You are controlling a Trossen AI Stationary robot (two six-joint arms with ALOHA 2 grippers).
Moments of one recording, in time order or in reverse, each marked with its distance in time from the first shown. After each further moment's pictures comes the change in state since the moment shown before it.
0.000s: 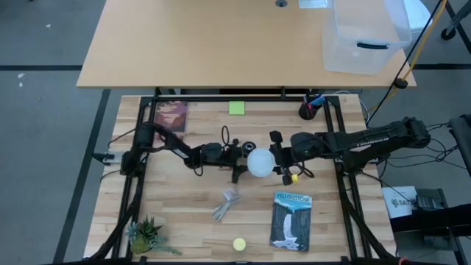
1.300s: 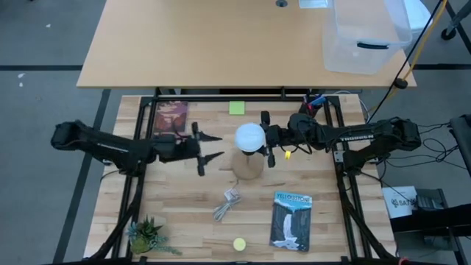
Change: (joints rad) left arm -0.130 -0.948 -0.199 -0.663 -0.344 0.305; right arm -0.204 0.145 0.001 0.538 -0.183 0.112
